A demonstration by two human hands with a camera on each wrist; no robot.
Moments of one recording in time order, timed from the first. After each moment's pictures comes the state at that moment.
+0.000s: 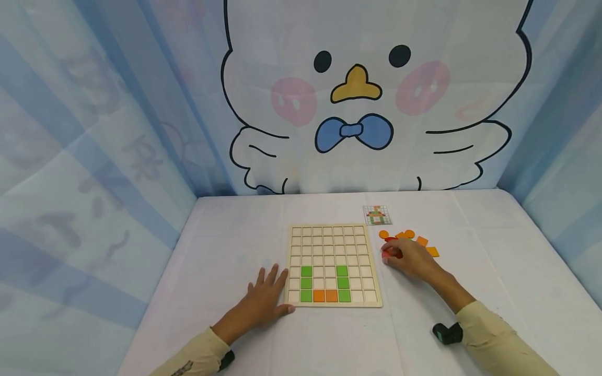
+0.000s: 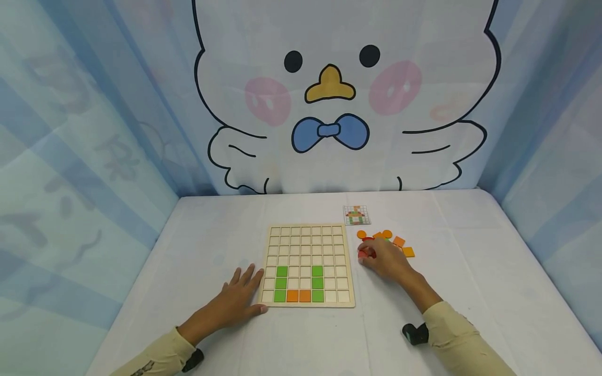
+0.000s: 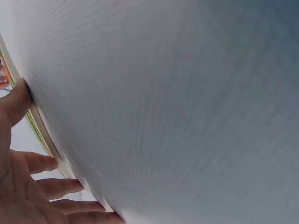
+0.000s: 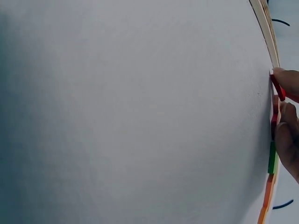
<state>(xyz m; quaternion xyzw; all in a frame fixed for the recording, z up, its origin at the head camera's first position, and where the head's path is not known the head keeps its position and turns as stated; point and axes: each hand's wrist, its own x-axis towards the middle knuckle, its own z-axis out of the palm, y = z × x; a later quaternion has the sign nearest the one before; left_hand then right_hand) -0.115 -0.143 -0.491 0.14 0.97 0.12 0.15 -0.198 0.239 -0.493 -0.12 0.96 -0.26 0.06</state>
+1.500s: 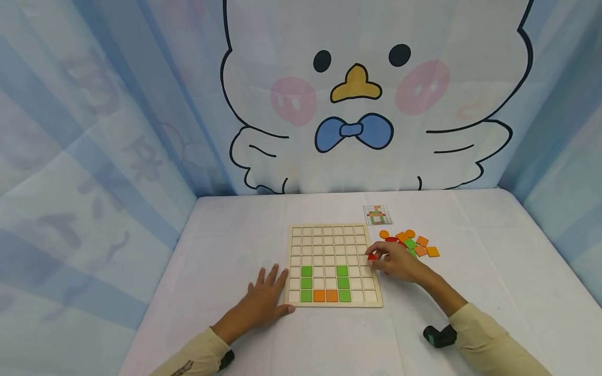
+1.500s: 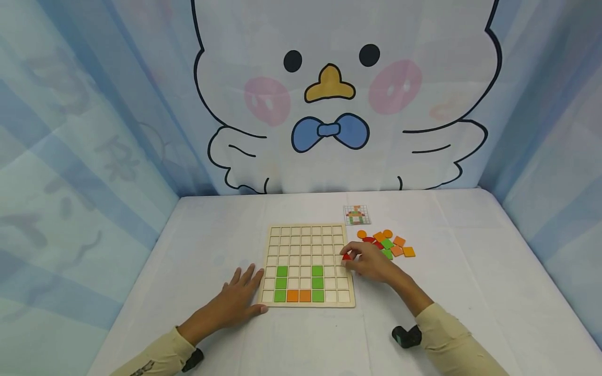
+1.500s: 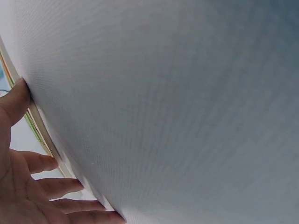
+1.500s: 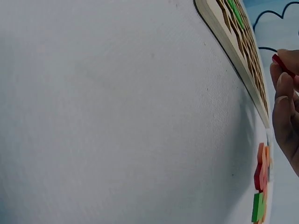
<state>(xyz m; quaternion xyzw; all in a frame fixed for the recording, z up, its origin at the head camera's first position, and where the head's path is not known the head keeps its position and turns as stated) -0.115 -0.142 -0.490 0.14 0.97 0.12 0.15 -0.192 0.212 -0.485 -0.16 0.88 -0.42 0.14</state>
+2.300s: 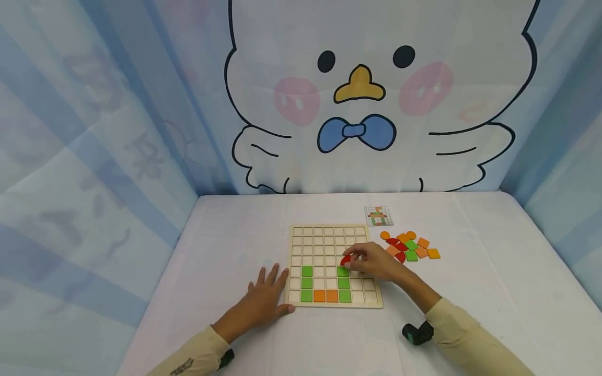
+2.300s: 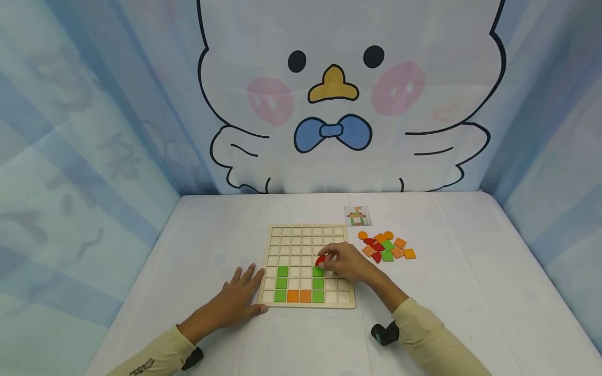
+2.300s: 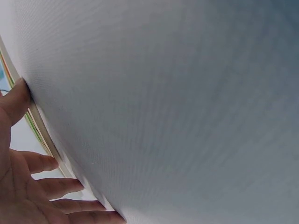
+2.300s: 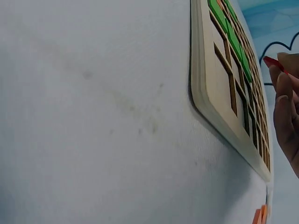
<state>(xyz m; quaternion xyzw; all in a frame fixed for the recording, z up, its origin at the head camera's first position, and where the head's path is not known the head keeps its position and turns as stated) -0.113 -0.143 -0.485 0.14 0.97 0.12 0.15 -0.198 0.164 -0.483 -0.21 0.86 -0.43 0.16</state>
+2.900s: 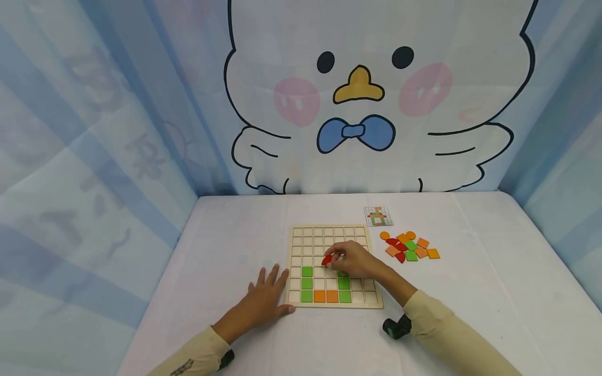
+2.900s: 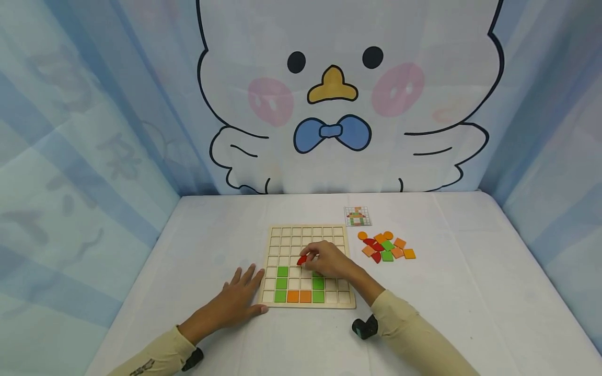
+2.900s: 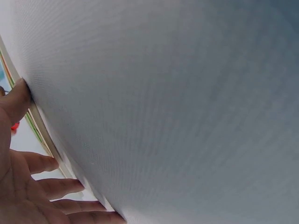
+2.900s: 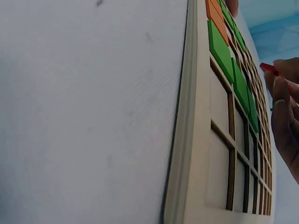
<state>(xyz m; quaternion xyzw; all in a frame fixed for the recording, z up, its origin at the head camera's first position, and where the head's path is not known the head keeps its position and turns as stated) -0.115 -0.143 -0.490 0.14 0.97 0.11 0.16 -0.205 0.122 -0.483 -0.23 0.85 -0.43 0.18</state>
